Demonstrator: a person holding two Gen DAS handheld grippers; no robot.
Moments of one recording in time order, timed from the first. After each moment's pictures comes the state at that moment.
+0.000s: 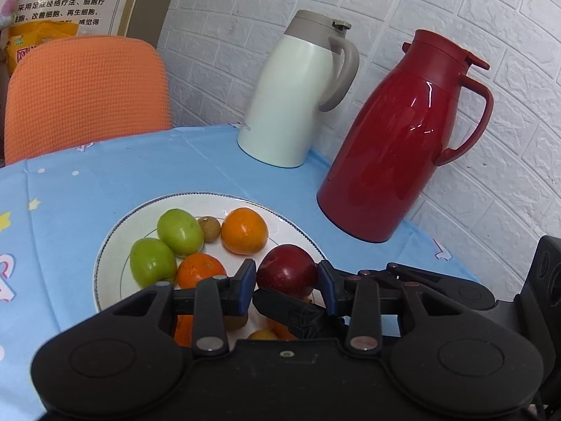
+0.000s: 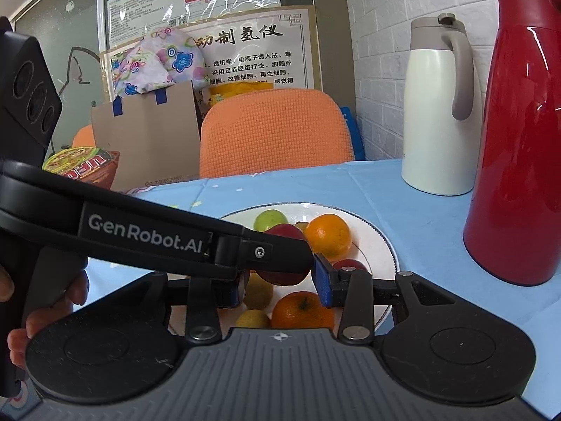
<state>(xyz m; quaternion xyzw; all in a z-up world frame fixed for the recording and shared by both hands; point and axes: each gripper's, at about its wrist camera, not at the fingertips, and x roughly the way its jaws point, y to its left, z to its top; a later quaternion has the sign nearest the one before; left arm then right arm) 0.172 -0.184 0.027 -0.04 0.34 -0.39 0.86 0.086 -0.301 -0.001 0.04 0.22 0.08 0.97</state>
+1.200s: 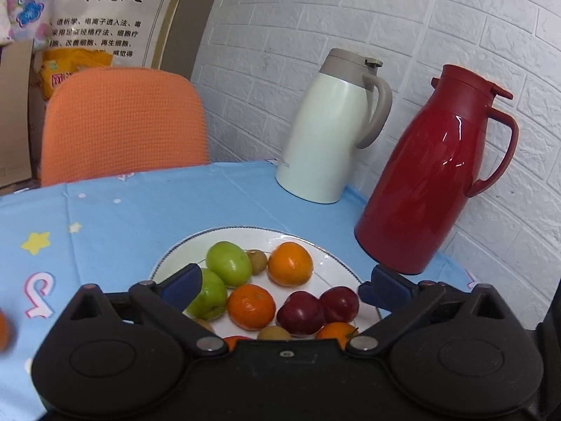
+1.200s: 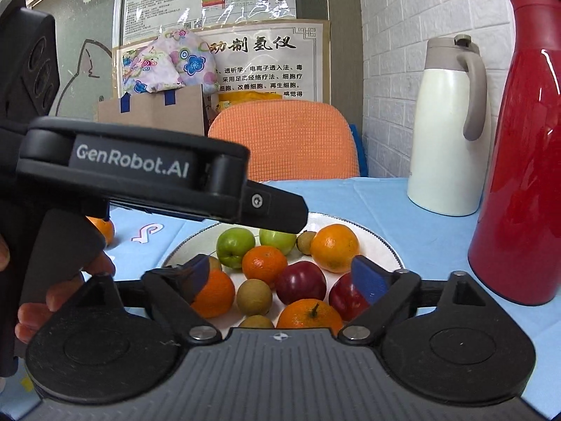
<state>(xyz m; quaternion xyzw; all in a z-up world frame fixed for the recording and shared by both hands) 0.169 -0.165 0.032 -0.05 0.28 -0.33 0.90 0.079 -0.288 -0.006 0.00 0.19 0.08 0.98</state>
